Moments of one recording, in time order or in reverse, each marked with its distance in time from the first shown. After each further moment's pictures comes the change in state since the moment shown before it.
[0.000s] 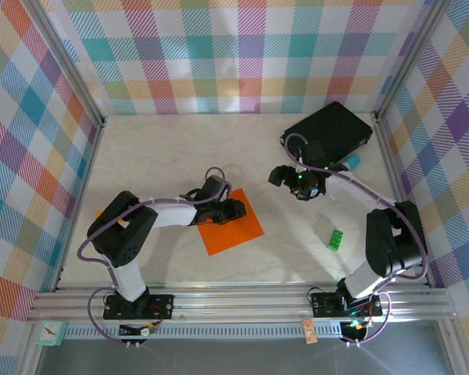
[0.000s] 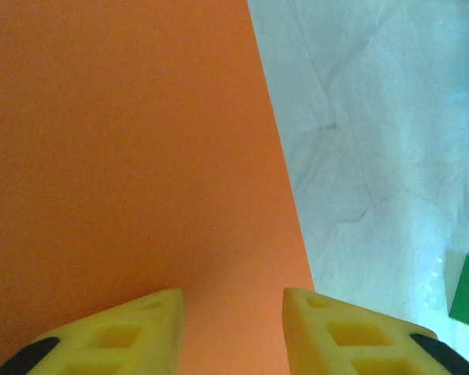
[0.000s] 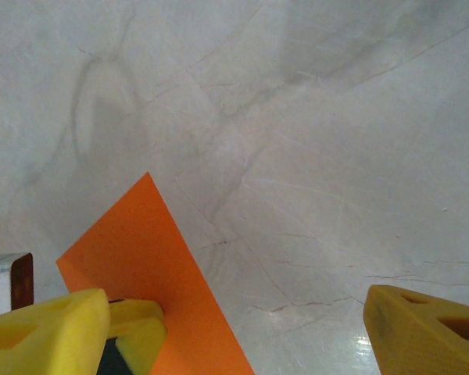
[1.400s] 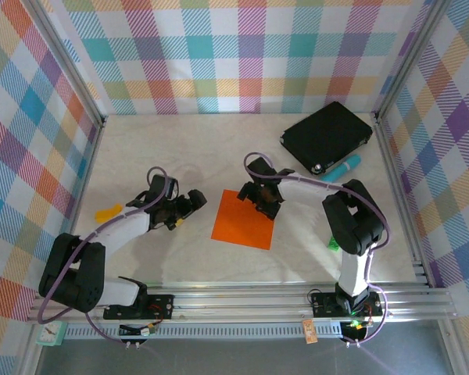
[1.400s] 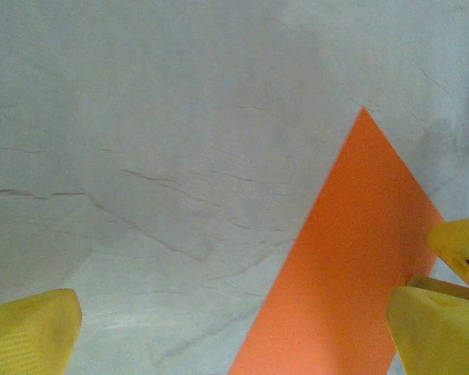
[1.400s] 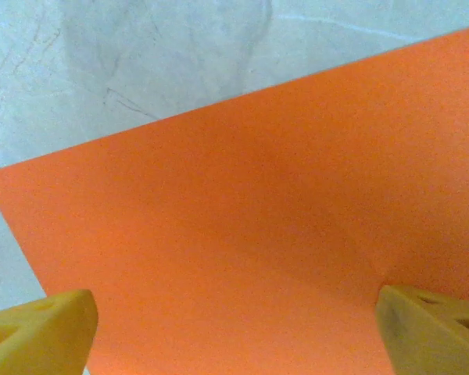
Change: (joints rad) left arm 0.317 -0.421 -0.199 -0.283 -0.053 0.025; right arm 0.323 0.271 0.149 -0.066 0.256 0.474
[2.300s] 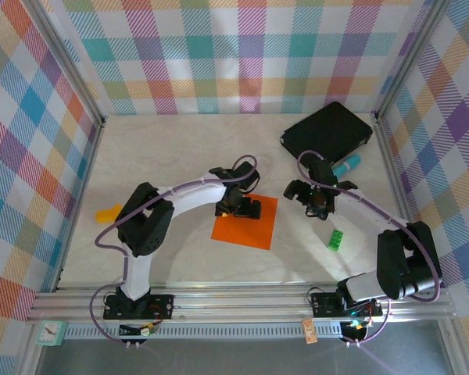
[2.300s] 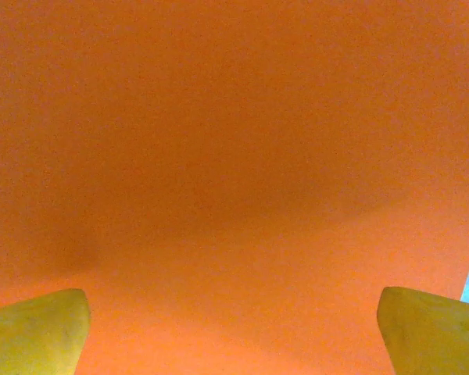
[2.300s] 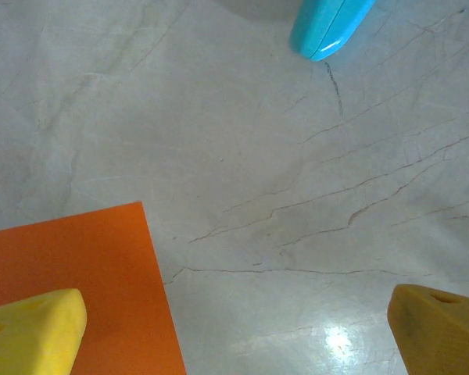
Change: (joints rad) left arm -0.456 0.637 0.775 -0.521 -0.202 0.245; right arm -0.346 -0.454 -0.375 0.041 0.006 -0.352
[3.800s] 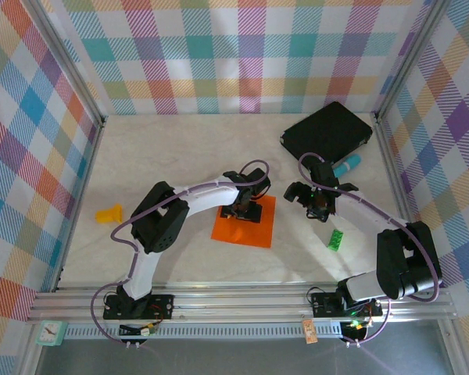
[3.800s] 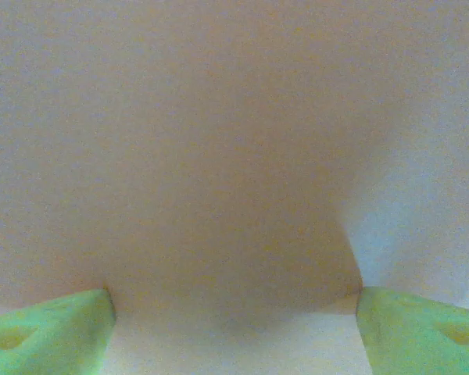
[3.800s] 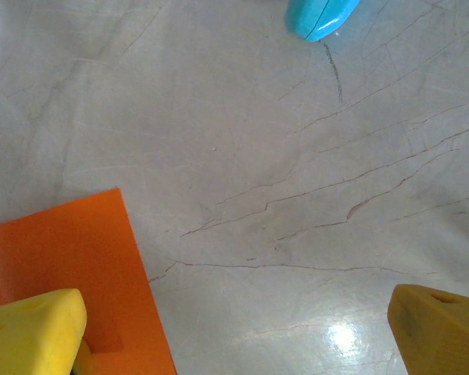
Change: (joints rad) left arm -0.050 0.093 0.062 -0.042 -0.136 -0.034; right arm -0.018 0.000 -0.027 0.021 -0.032 -0.010
